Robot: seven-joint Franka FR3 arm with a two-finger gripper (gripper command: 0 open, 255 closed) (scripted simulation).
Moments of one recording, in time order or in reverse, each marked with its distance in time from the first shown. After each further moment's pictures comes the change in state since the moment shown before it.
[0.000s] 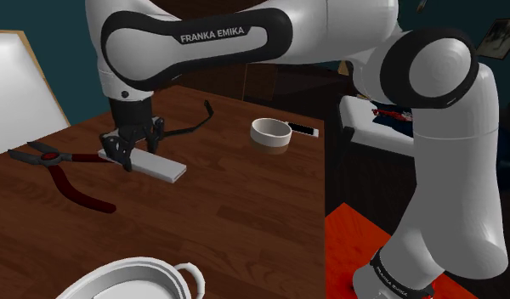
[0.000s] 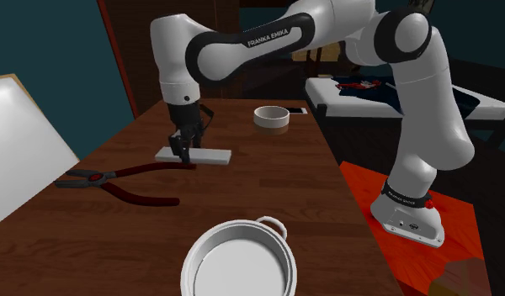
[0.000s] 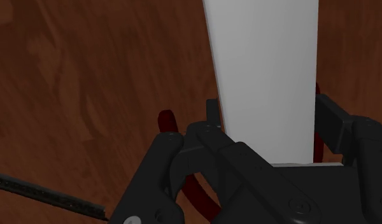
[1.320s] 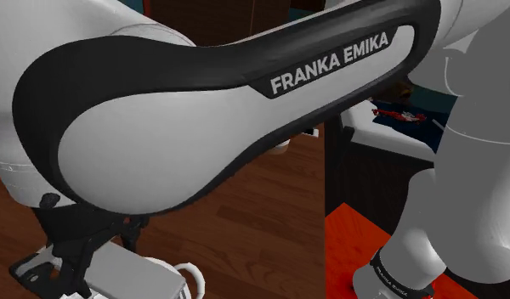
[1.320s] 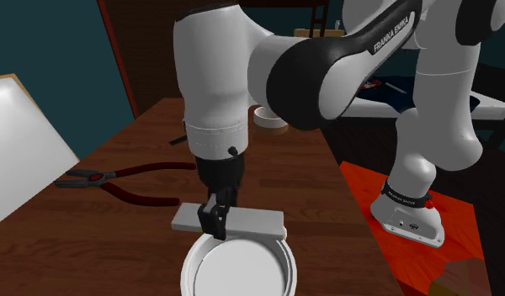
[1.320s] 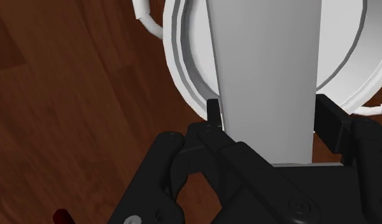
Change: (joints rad) arm 0.199 -0.233 0.144 -0.343 0.052 0.115 0.372
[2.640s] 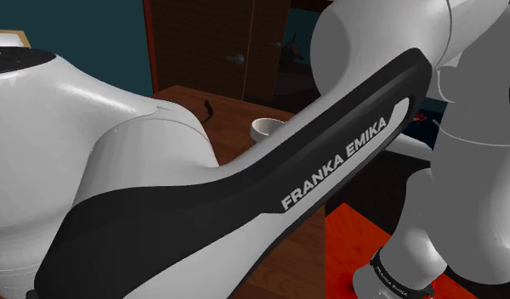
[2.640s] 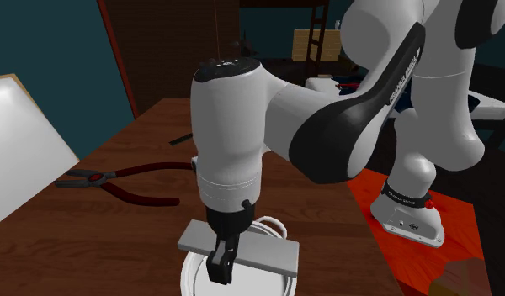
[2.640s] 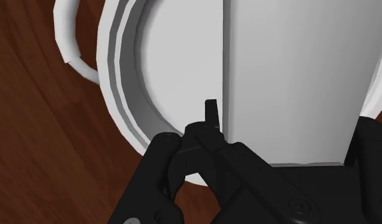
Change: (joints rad) arm 0.064 0.054 0.011 -0.081 -0.059 0.156 0.113
